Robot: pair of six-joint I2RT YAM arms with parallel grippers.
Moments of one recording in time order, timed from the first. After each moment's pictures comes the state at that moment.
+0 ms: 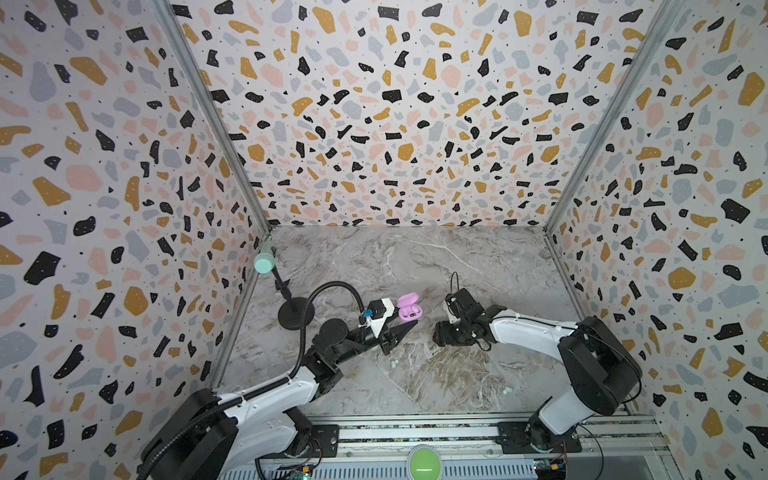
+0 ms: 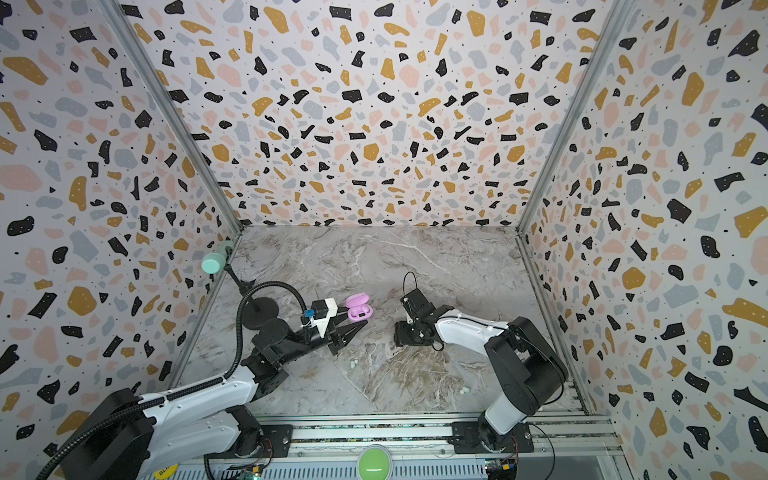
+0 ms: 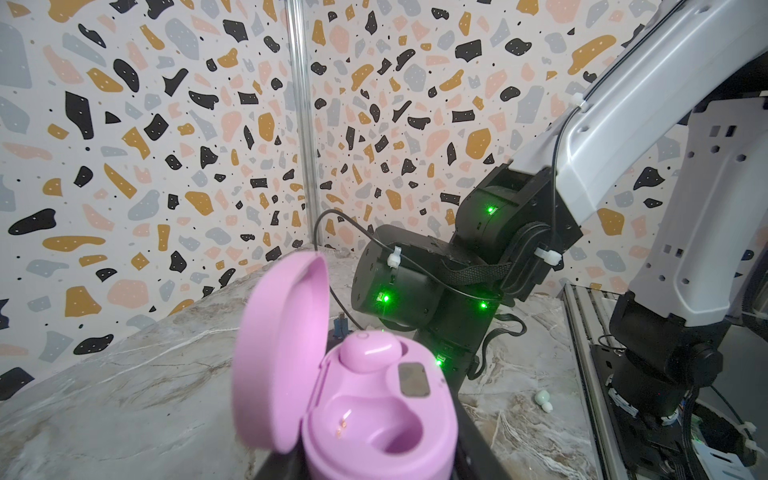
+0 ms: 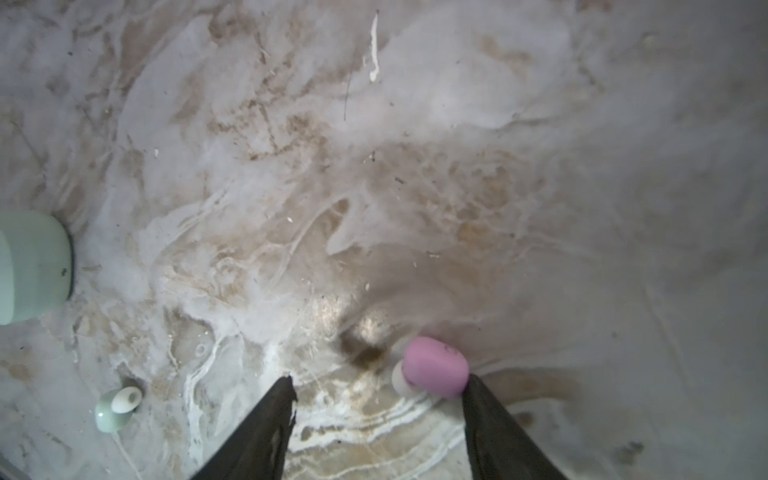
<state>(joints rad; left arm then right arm) -0.71 1.09 0.34 0.84 0.42 -0.03 0.66 1.59 0.83 -0.37 -0.16 0.54</state>
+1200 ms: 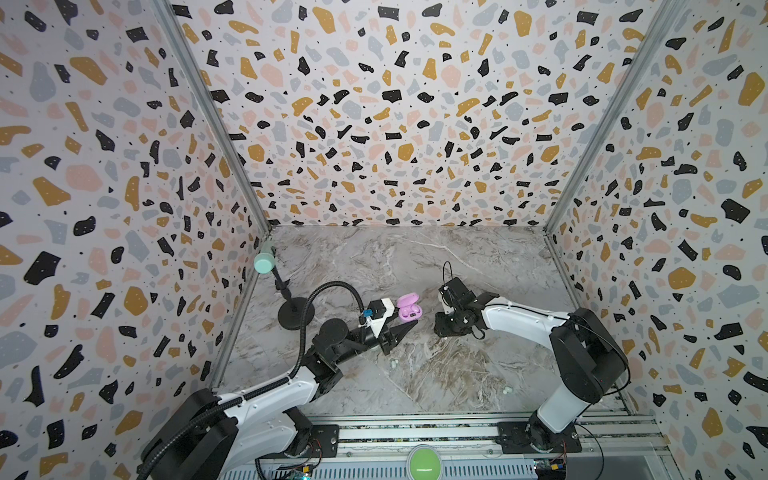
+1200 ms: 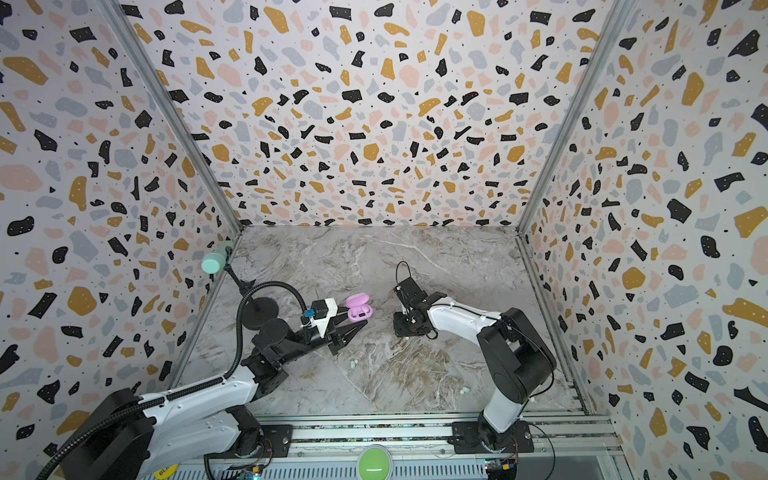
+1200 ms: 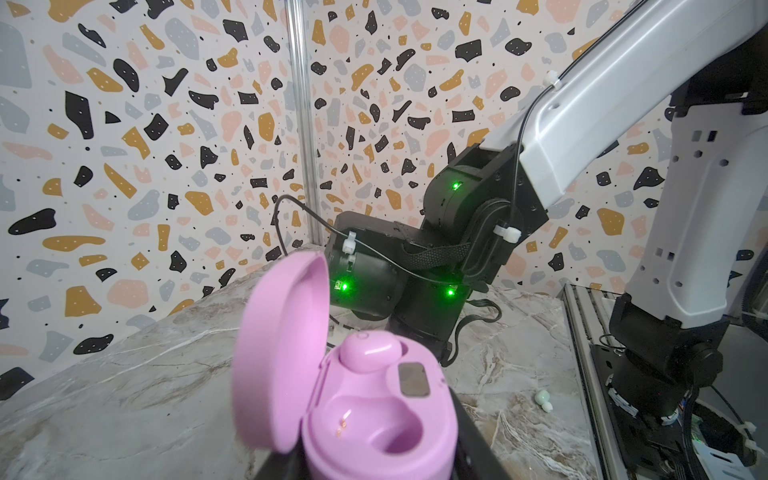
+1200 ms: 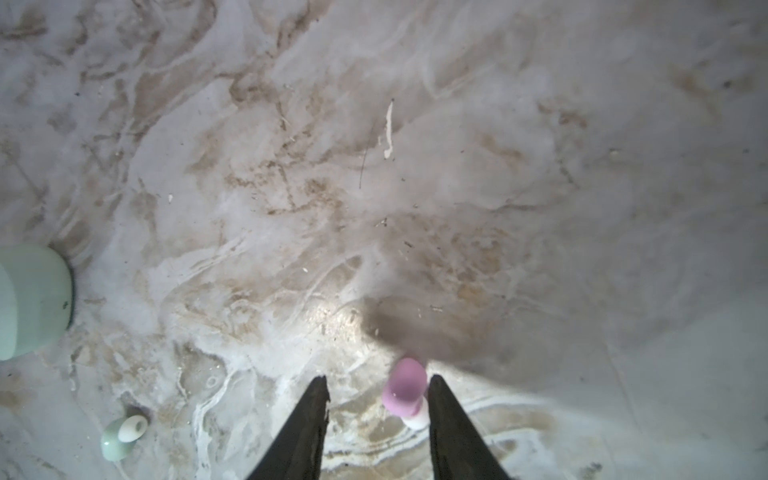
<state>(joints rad) -0.71 1.09 0.34 0.84 0.42 -0.03 0.66 1.67 1.00 -0.51 -0.10 0.49</state>
